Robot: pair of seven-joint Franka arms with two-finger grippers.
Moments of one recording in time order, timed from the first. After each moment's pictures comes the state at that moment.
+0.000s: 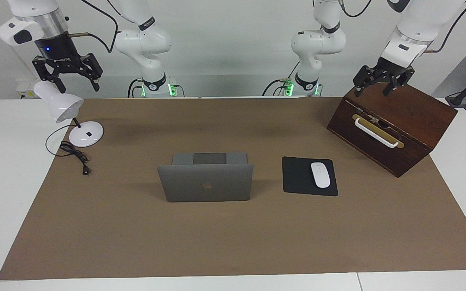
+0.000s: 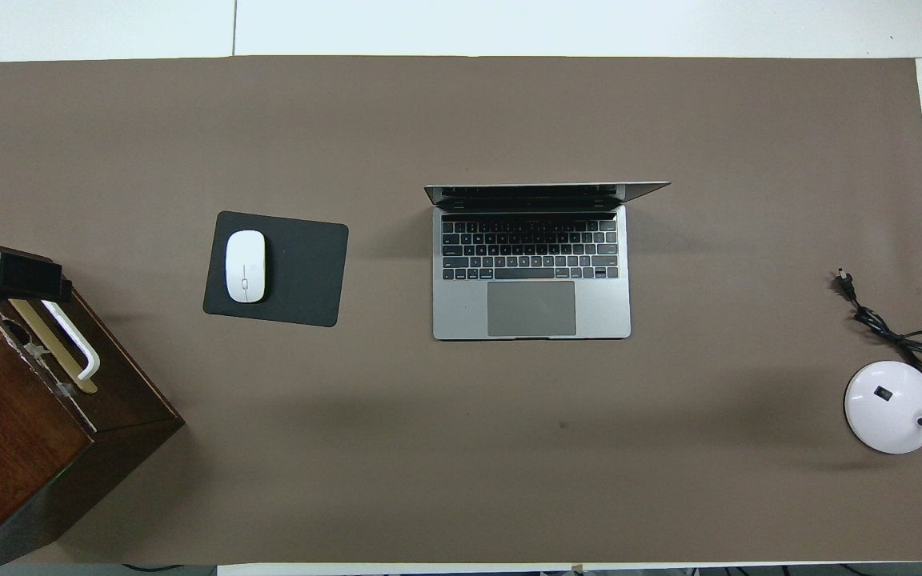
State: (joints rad) left arm -0.05 -0.12 -0.02 -1.65 -0.02 1.50 -0.04; right arm 0.03 -0.21 -0.12 -1.72 -0.01 1.63 -0.13
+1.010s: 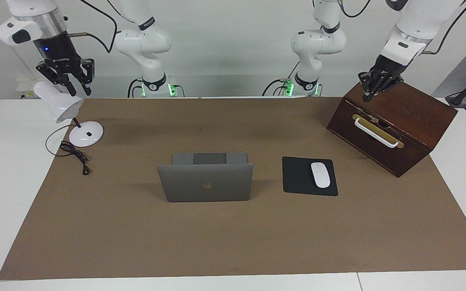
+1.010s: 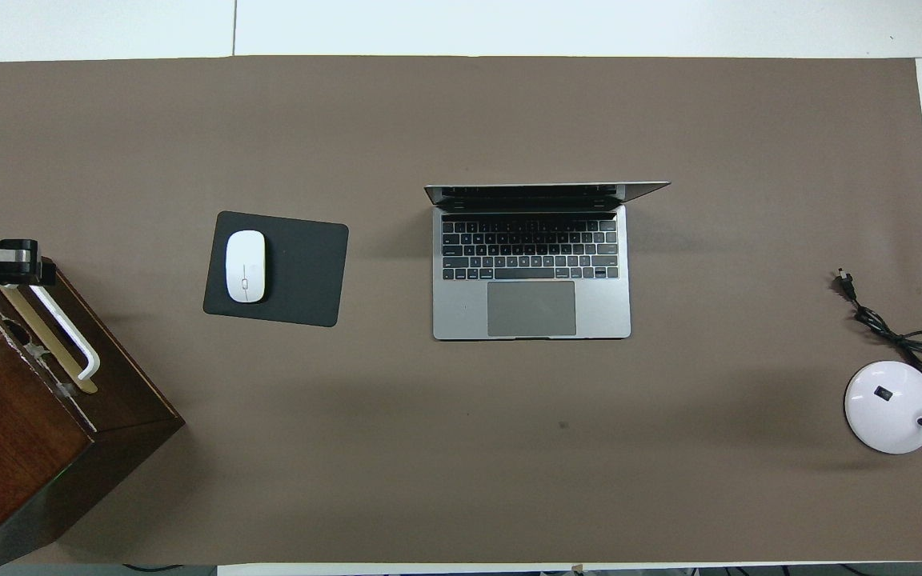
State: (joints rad) left arm -0.05 -0.12 -0.03 -1.65 -0.09 1.58 -0.04; right arm 0.03 -0.21 -0.12 -1.72 -0.01 1.63 -0.13
